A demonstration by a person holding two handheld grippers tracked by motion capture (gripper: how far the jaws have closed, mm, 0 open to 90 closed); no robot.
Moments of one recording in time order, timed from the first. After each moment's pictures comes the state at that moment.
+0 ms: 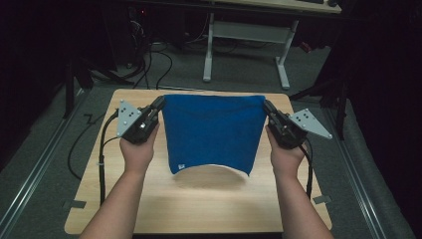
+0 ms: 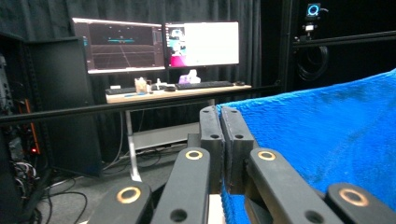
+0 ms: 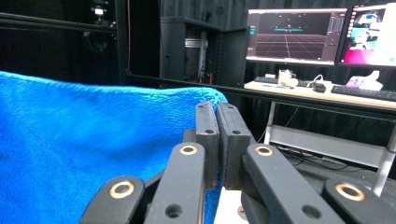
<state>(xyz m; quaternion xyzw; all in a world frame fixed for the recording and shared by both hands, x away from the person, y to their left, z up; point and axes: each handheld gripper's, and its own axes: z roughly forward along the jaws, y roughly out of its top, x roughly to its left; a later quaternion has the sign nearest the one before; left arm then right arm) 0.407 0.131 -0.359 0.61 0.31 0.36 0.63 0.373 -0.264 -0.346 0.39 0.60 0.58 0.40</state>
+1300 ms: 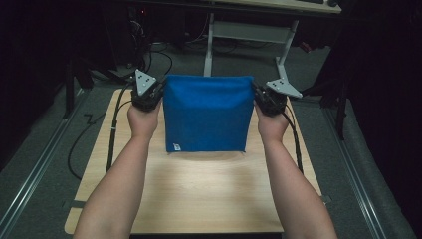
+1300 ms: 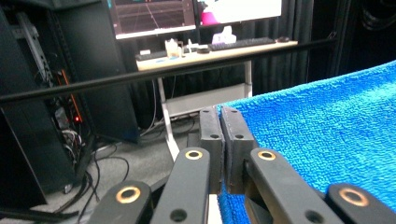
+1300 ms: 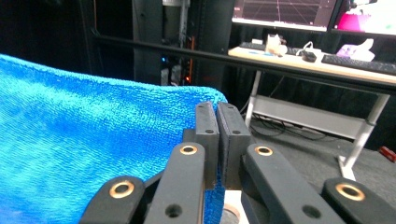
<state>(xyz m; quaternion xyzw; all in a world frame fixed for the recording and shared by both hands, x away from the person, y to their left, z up) 0.514 0.119 -0.367 0.66 0.37 0.38 0.54 0.484 -0.249 -0.355 0.43 0.63 0.50 0.40</state>
